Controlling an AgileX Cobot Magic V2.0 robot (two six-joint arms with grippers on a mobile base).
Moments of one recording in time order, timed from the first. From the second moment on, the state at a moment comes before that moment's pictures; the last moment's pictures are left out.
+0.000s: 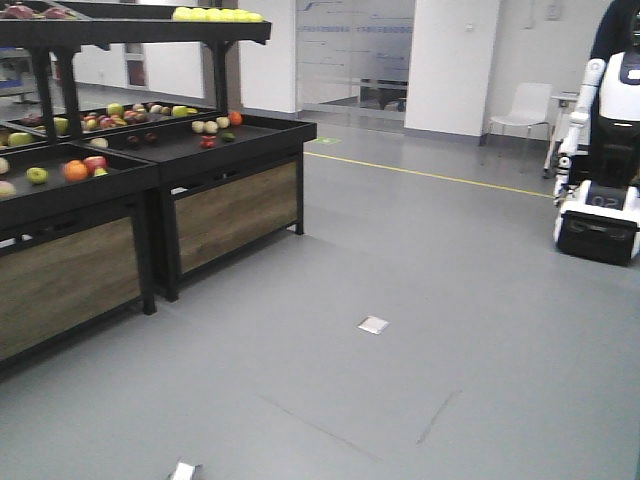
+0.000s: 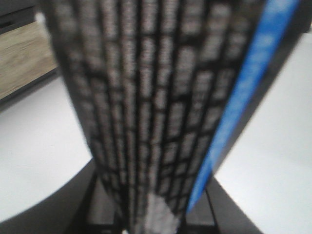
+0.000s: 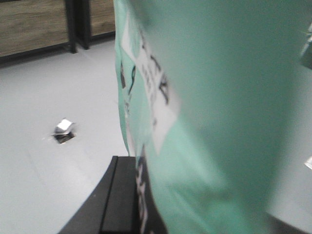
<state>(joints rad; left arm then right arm) -0.07 0.45 -0.39 -0.17 0.34 0.14 0.15 0.46 -0.63 -0.07 0.61 -0.03</state>
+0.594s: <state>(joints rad) -0.07 0.45 -0.39 -0.17 0.34 0.14 0.15 0.46 -0.63 -0.07 0.61 -0.03</state>
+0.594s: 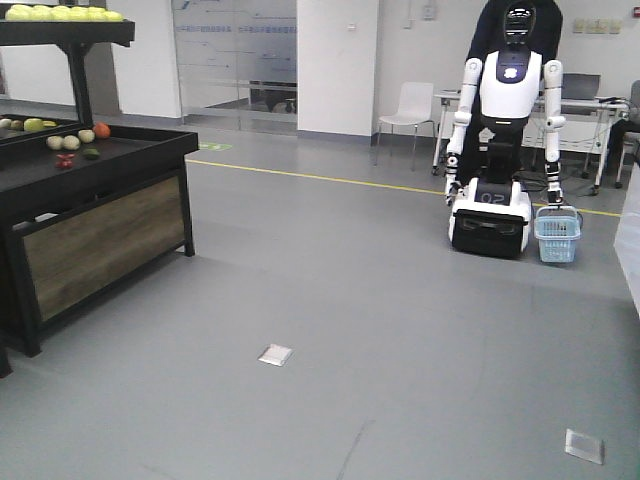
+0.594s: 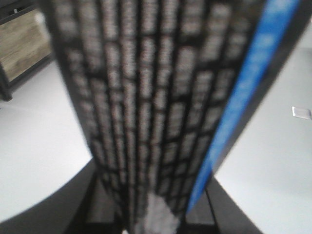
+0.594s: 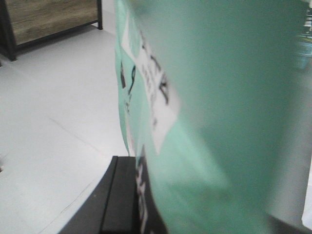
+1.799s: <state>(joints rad) -0.07 0.45 -0.39 -0.17 0.34 0.14 0.15 0.46 -0.63 -0.07 0.61 -0.03</state>
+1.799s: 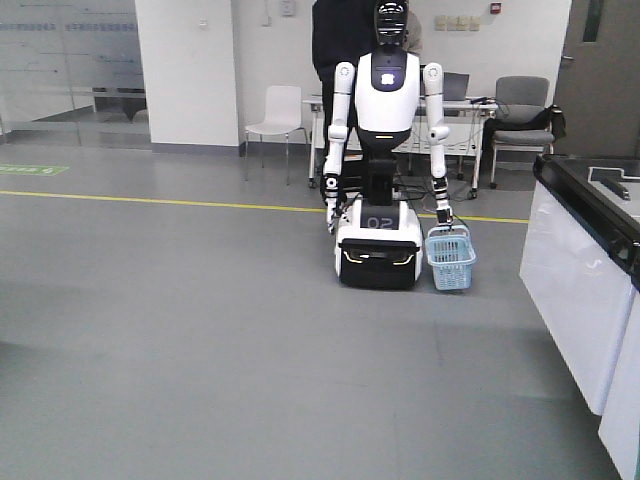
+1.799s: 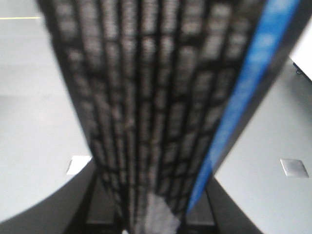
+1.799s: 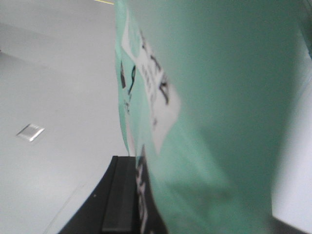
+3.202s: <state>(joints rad) -0.07 0.45 -0.39 -0.17 0.34 0.14 0.15 0.46 -0.63 -0.07 0.61 -0.03</state>
